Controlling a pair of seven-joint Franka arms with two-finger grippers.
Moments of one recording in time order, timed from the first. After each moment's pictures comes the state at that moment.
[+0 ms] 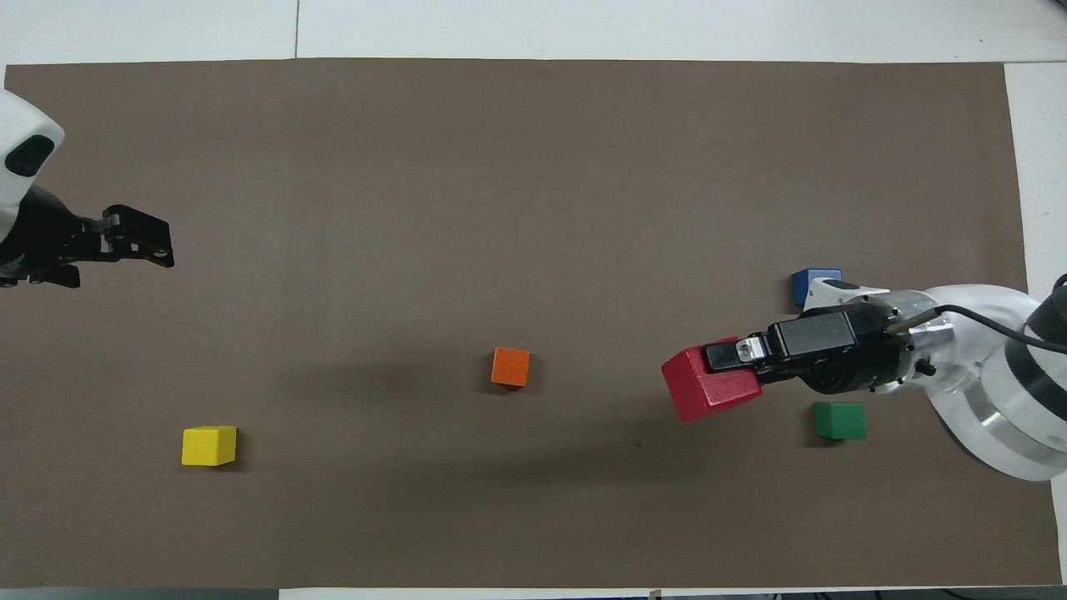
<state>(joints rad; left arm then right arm) 0.19 0.04 -0.28 -1.59 0.02 1.57 -0.24 0.06 -0.11 -0.08 -2.31 1.68 1.34 -0.36</state>
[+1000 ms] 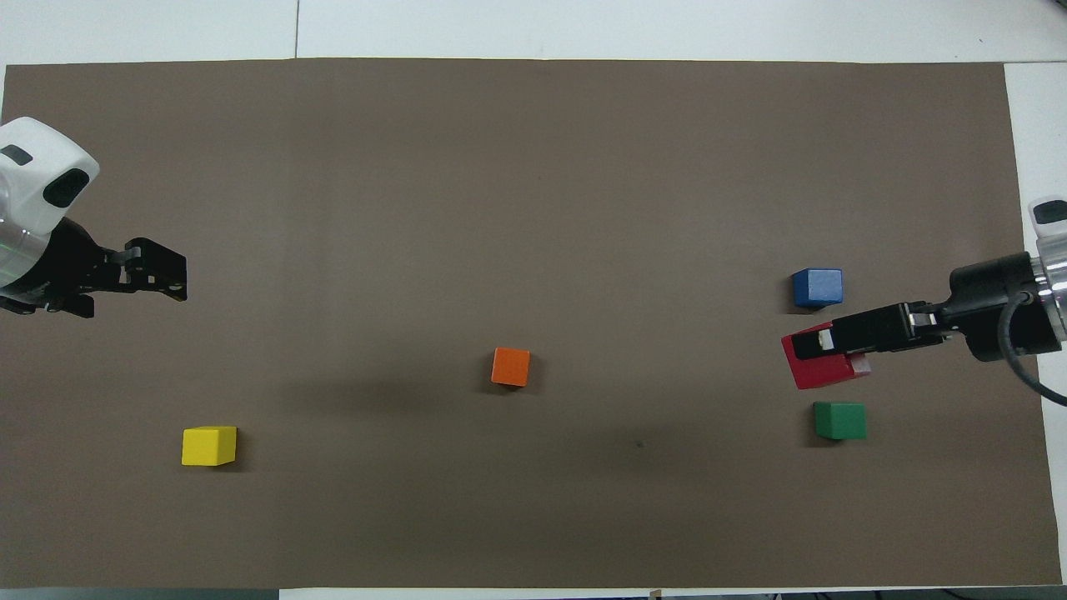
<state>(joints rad) 0.02 -0.01 -0.11 -1.70 0.02 1.55 -0.21 -0.01 -0.16 -0.07 -1.93 0.71 1.53 -0.20</state>
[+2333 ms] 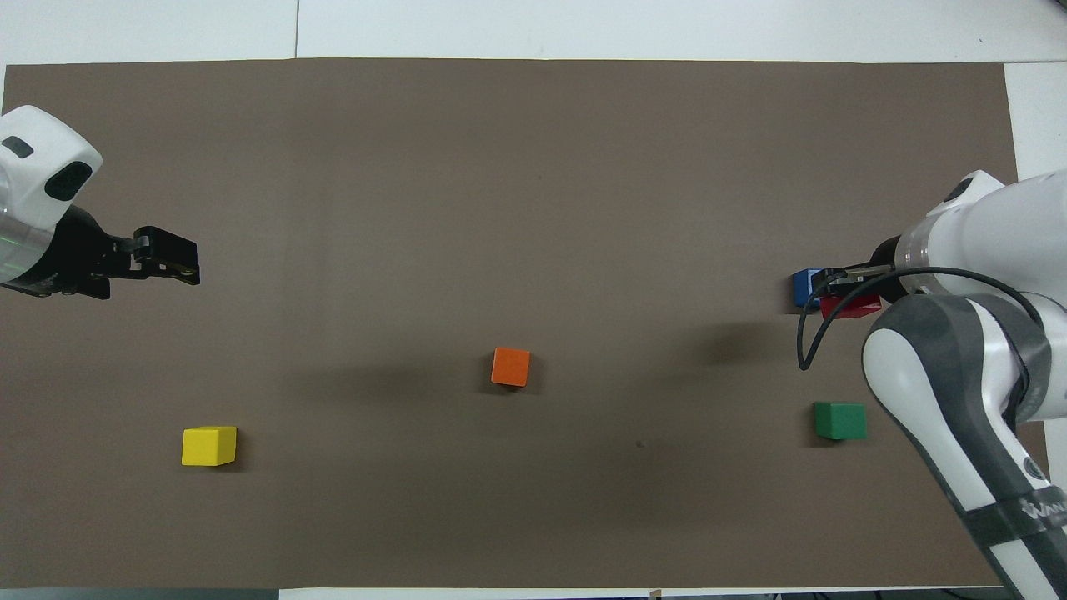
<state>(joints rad) 0.00 -0.01 -0.11 -1.70 -0.02 1.62 -0.18 0.09 -0.01 -0.06 -2.10 0.00 2.11 -0.01</state>
